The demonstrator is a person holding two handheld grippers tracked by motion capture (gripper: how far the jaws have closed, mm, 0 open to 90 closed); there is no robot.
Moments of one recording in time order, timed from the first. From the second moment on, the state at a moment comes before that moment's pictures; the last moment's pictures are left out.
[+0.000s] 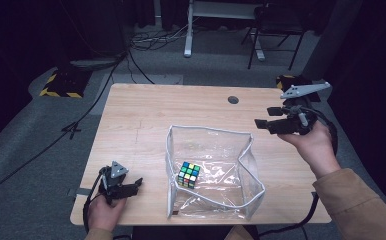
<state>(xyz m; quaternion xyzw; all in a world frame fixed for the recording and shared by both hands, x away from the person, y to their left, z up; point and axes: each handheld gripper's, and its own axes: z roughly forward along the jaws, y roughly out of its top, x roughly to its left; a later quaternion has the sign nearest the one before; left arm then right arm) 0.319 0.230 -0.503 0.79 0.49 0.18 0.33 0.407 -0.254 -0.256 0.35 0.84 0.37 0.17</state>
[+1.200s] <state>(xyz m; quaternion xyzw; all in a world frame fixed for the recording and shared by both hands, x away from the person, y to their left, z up) 0.325 0.234 -0.502 0.79 0.48 0.18 0.33 0.402 -0.333 -0.366 0.43 0.83 0.30 0.20</state>
